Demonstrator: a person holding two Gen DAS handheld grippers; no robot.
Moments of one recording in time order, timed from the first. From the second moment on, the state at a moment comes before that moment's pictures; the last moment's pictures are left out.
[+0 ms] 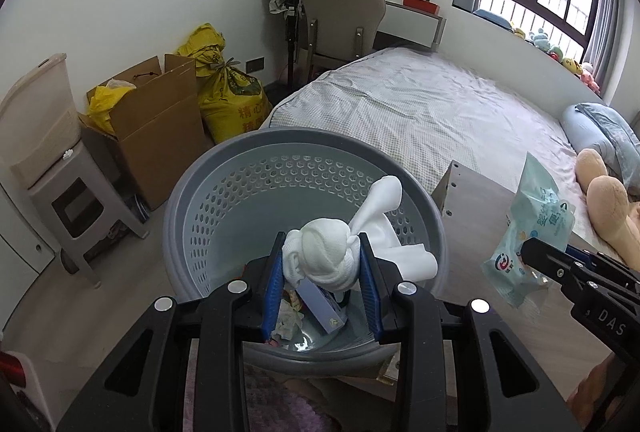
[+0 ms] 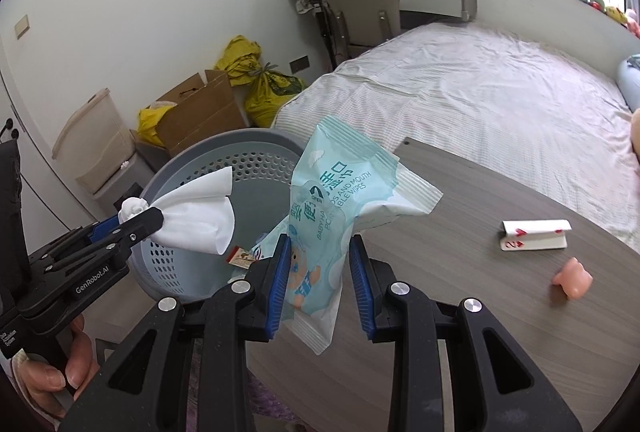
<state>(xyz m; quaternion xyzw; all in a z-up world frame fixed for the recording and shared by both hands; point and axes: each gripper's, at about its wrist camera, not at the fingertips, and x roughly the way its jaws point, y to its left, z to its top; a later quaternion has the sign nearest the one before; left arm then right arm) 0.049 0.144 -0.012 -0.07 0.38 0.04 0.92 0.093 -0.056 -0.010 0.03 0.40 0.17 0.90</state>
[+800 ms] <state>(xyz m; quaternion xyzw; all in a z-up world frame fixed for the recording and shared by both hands) 0.064 0.181 -0.018 -0.09 0.40 0.06 0.91 0.113 -0.002 -0.011 0.00 0.41 0.21 0.89</state>
